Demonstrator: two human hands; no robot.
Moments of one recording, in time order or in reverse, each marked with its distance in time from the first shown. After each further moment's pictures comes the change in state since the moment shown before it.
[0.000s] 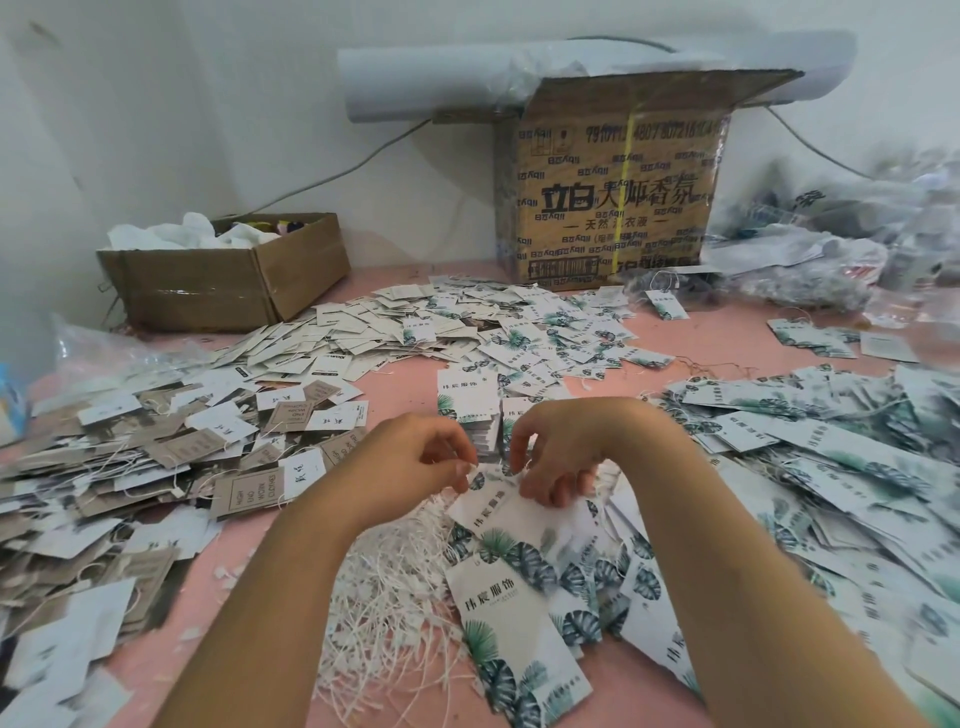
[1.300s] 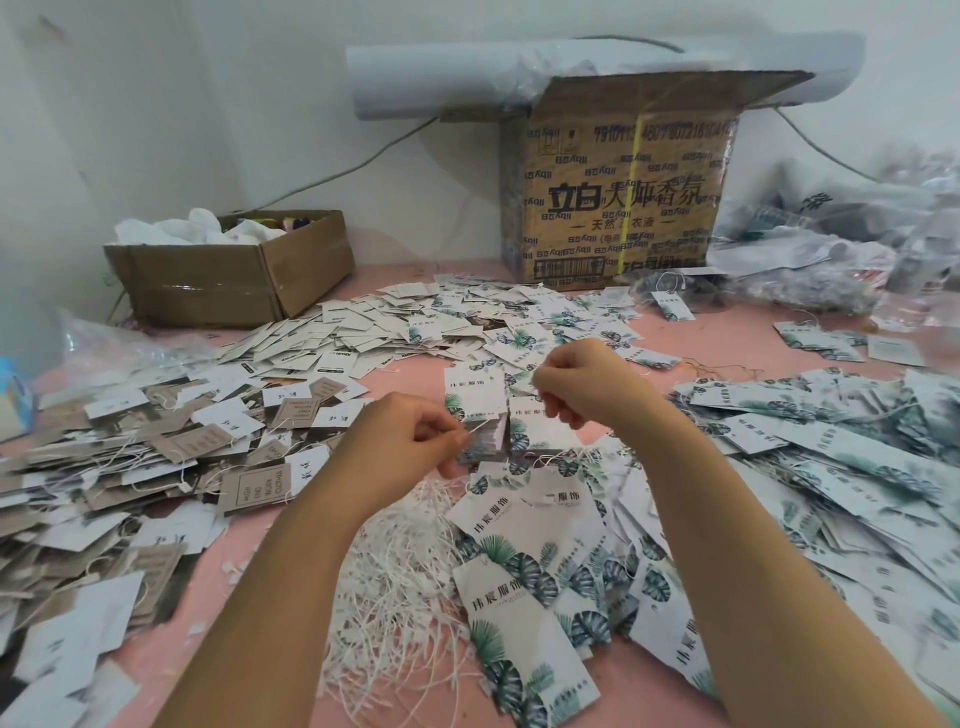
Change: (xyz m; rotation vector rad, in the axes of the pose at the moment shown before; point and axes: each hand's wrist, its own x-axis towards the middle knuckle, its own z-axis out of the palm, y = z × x) left_hand -0.002 0.000 -0.006 -0.067 0.201 0.008; right_hand -0.002 0.002 -0.007 0.352 0.653 -0.191
